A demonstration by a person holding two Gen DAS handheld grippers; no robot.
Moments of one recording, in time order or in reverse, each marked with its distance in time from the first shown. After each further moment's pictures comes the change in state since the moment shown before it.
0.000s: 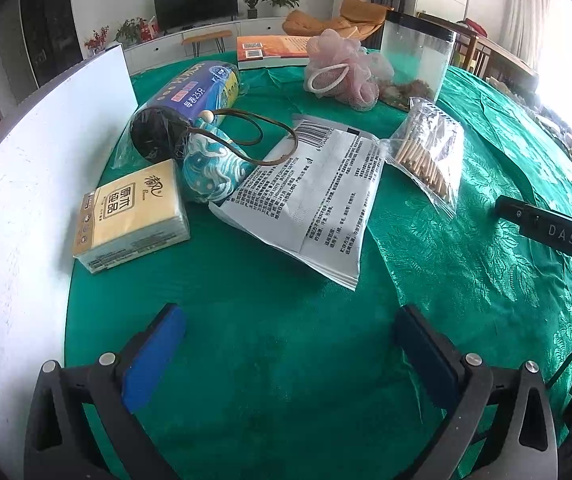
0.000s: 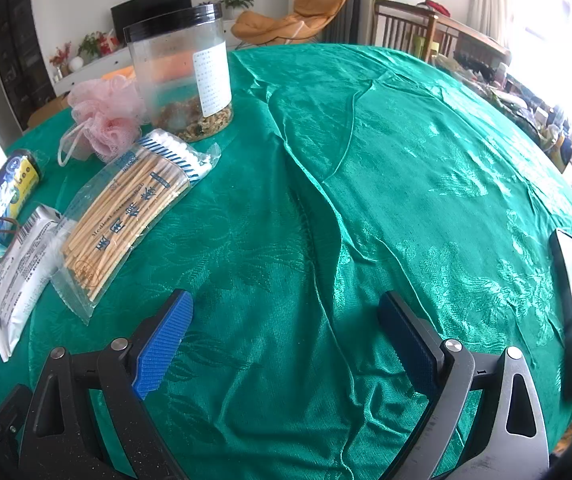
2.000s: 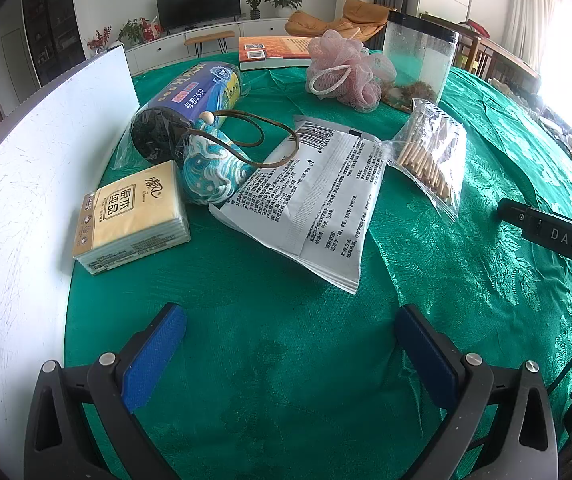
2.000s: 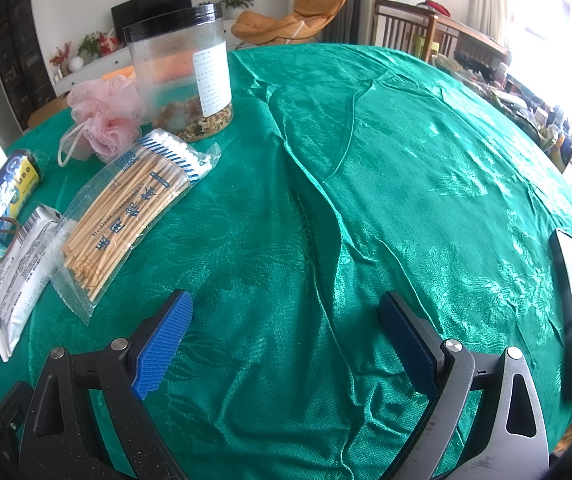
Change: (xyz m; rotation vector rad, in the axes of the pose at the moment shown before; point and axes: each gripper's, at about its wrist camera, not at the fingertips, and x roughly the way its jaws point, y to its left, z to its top) left arm 0.001 0.000 0.001 -0.005 -0.003 0.007; right arm 0.000 0.000 0.000 0.000 0.000 0.000
